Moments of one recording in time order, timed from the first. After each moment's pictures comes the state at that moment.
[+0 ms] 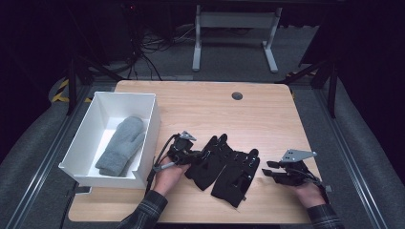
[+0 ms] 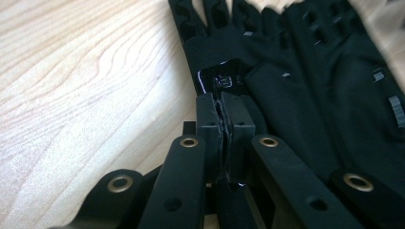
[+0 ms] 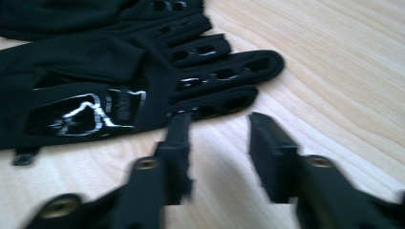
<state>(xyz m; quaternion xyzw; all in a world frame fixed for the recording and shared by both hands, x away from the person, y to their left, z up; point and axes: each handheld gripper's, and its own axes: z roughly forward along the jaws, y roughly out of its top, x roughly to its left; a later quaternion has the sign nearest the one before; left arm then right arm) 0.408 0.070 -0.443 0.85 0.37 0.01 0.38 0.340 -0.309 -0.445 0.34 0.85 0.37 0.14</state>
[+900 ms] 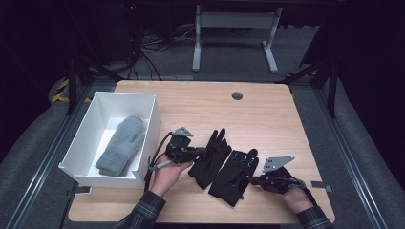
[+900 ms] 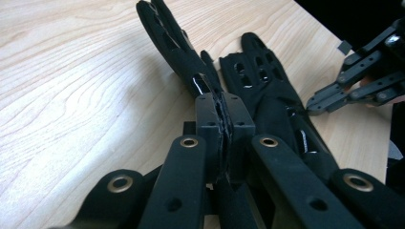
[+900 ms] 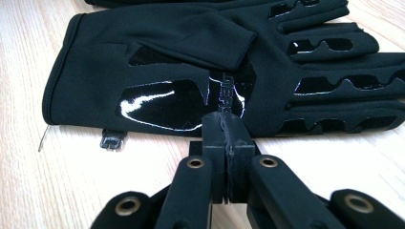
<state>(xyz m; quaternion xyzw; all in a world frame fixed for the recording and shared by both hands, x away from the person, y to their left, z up) 0.399 0.074 -0.417 0.82 0.35 -0.03 0.46 0.330 -0.263 -0.456 0.27 0.90 0.35 0.07</state>
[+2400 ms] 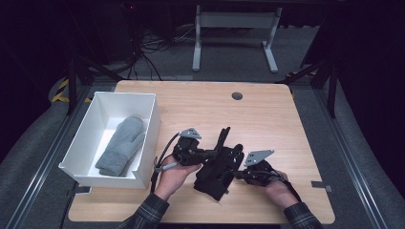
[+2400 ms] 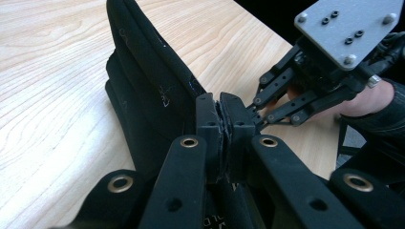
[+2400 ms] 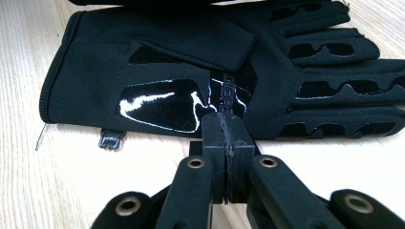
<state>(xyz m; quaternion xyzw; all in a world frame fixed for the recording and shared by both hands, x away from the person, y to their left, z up) 0.385 0.053 -0.400 0.82 0.30 -0.06 0.48 0.352 -0.215 -0.457 0.25 0.90 0.35 0.07</state>
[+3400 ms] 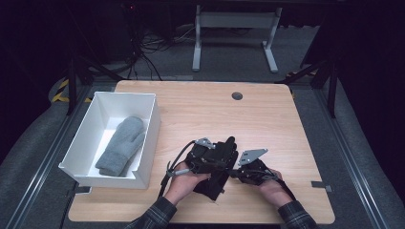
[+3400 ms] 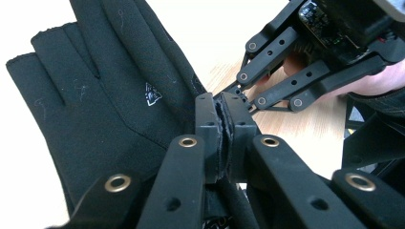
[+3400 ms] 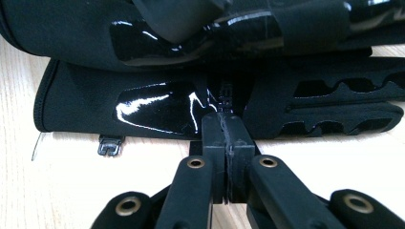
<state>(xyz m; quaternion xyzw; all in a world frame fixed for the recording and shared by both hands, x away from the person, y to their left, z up) 0.380 0.020 -0.431 0.85 0.29 -0.09 0.44 0.356 -0.199 -0.457 0.24 0.90 0.35 0.07</state>
